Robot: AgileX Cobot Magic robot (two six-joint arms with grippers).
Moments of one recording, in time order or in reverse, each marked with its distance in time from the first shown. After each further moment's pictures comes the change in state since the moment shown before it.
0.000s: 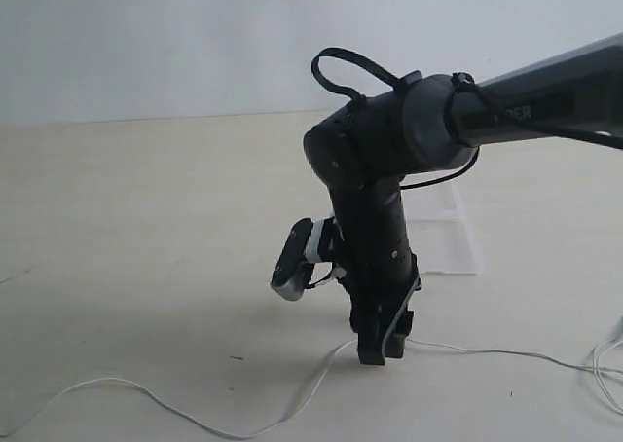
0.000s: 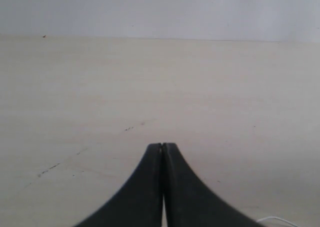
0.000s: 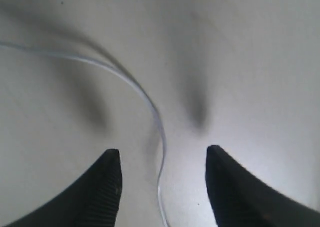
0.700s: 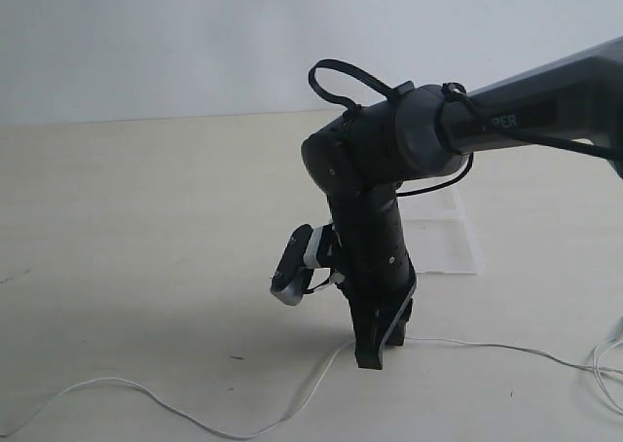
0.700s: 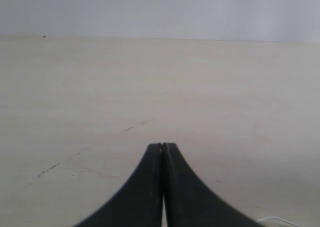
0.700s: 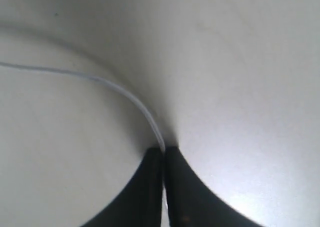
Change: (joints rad) left arm 0.000 0.000 0.000 0.000 0.000 0.000; right arm 0.000 0.035 -0.006 0.013 -0.012 0.004
